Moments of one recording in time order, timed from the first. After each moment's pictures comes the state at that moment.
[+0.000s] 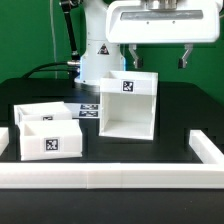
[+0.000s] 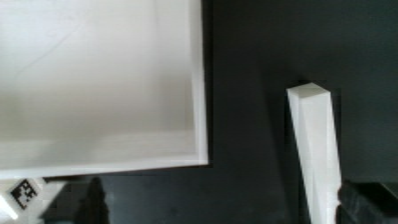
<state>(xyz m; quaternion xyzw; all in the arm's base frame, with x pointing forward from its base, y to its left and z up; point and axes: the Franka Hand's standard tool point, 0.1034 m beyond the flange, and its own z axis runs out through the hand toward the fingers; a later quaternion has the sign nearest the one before) 0.480 0.082 0.142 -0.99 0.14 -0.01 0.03</state>
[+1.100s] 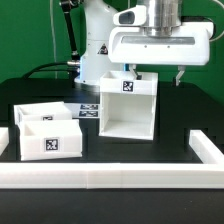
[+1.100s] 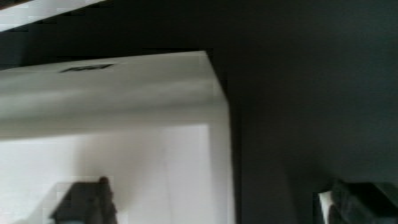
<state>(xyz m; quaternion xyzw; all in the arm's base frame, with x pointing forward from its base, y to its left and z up) 0.422 0.092 0.095 -0.99 0.14 0.01 0.02</state>
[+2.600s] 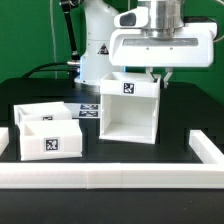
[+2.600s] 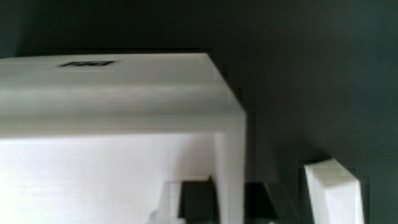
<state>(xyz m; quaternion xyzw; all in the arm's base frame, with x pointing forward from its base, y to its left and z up) 0.460 0.094 0.095 -0.99 0.12 0.01 0.03</state>
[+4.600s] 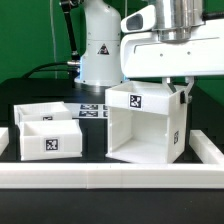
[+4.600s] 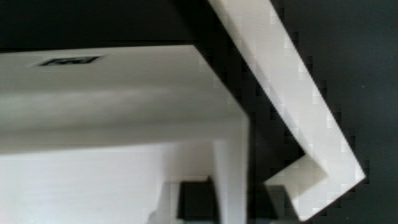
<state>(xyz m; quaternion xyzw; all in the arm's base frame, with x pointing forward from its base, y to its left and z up) 0.575 0.101 0.102 -0.93 0.35 -0.03 0.08</state>
